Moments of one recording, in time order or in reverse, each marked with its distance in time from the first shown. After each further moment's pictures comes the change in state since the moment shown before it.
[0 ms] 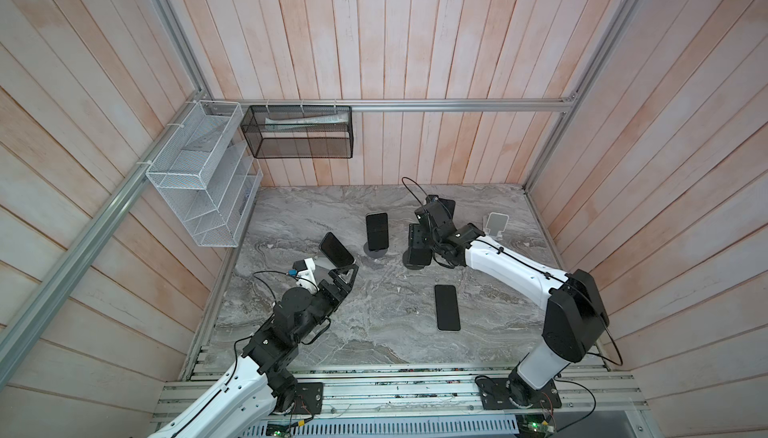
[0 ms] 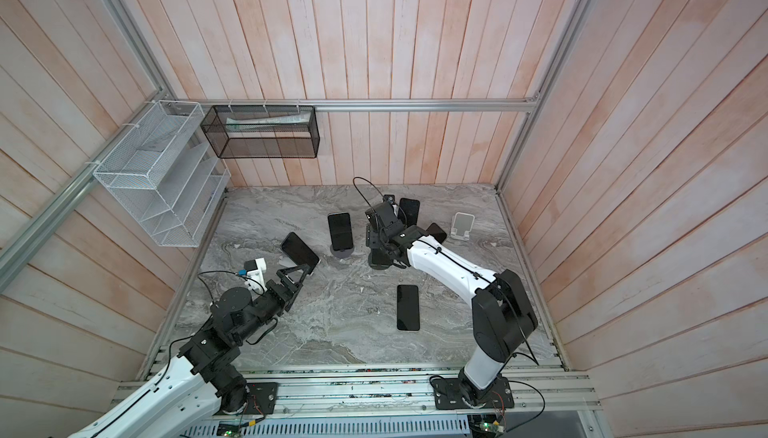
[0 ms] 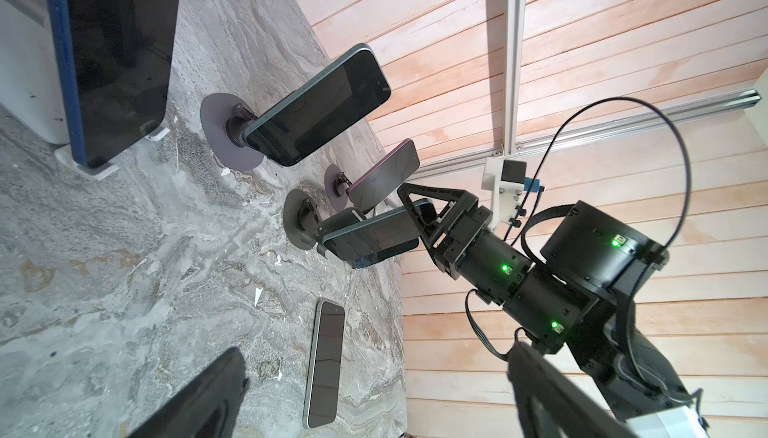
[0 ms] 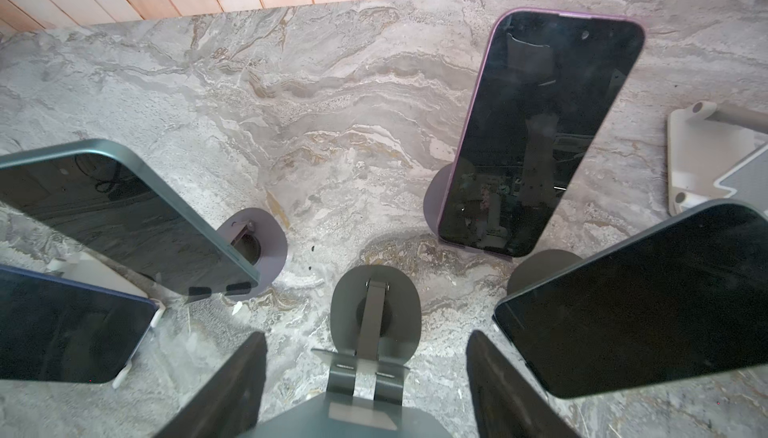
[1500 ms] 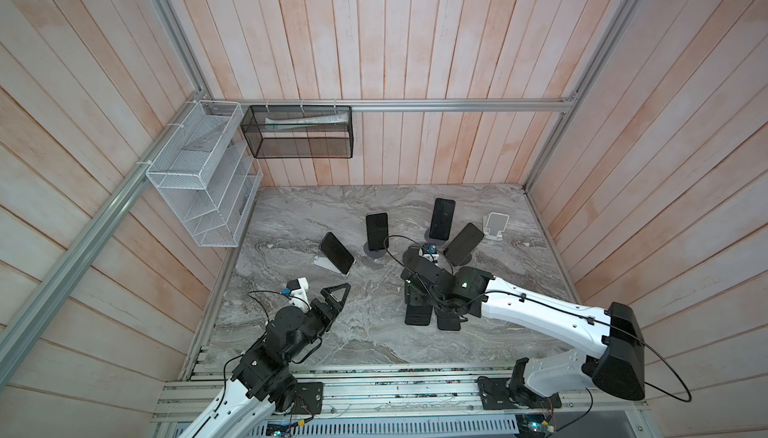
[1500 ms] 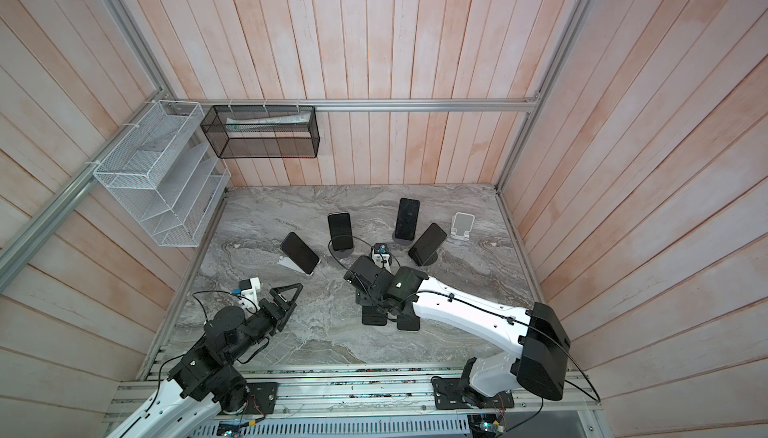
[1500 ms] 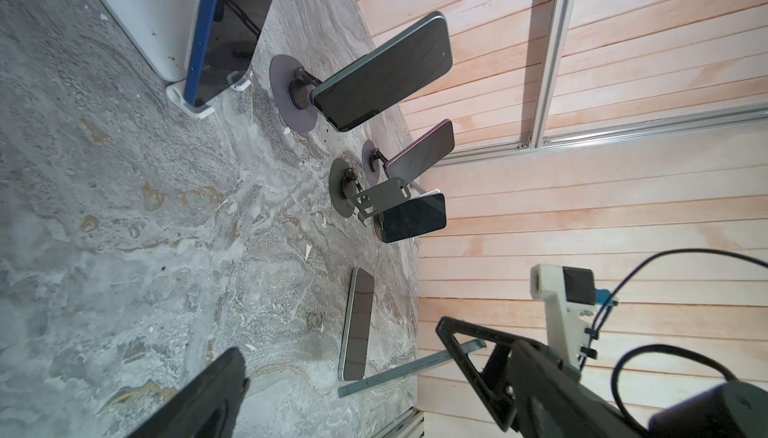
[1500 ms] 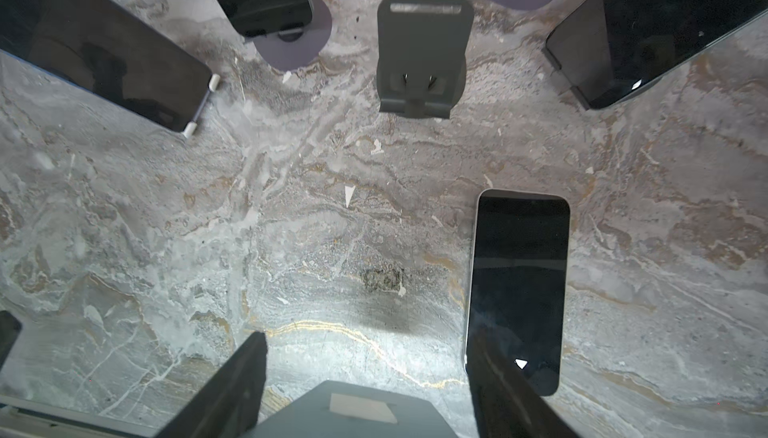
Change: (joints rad) left arm 0.000 -0.259 -0.131 -0.206 0.030 -0.058; right arm 0.383 -0.250 -0.192 -0.348 0.027 0.409
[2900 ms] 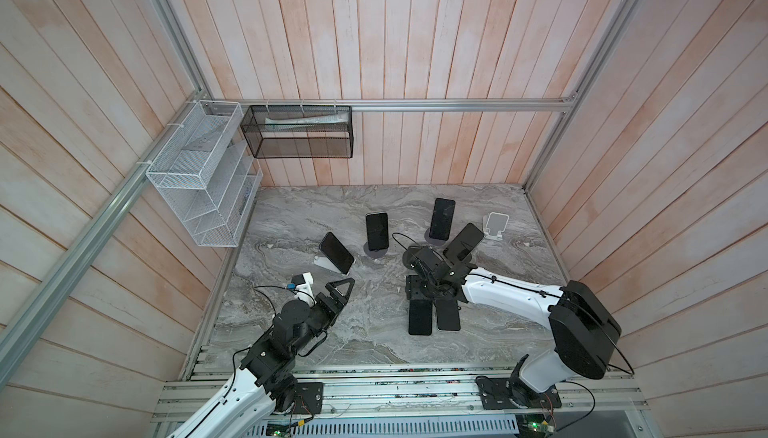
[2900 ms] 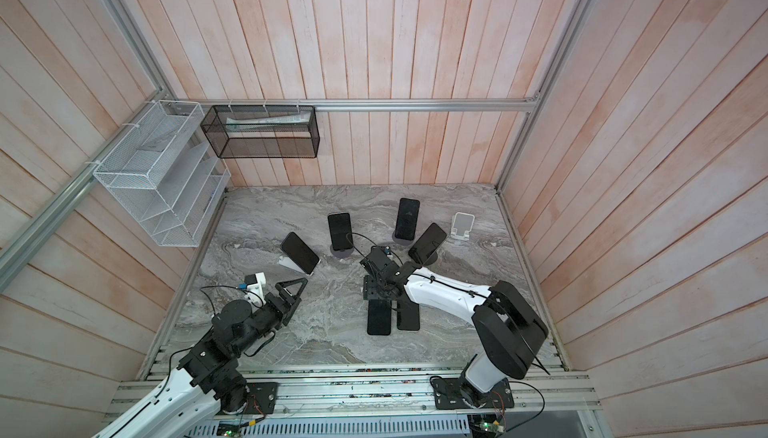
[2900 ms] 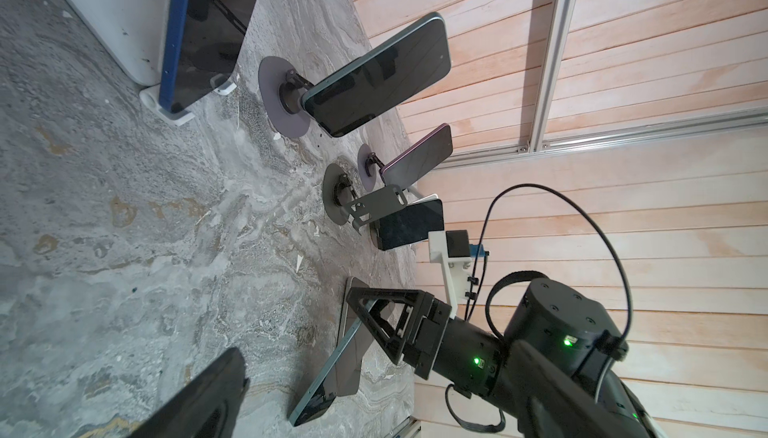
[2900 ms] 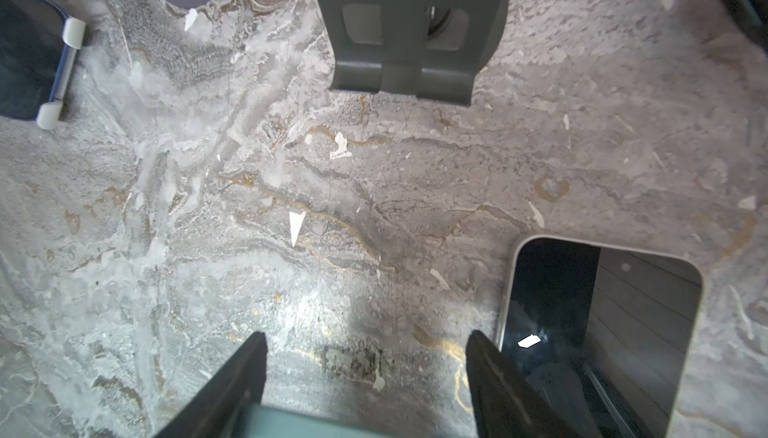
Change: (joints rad) left arm 0.000 0.154 0.000 0.161 -0.016 -0.012; right arm -0.242 0.176 -0.162 0.320 -0.250 -0.183
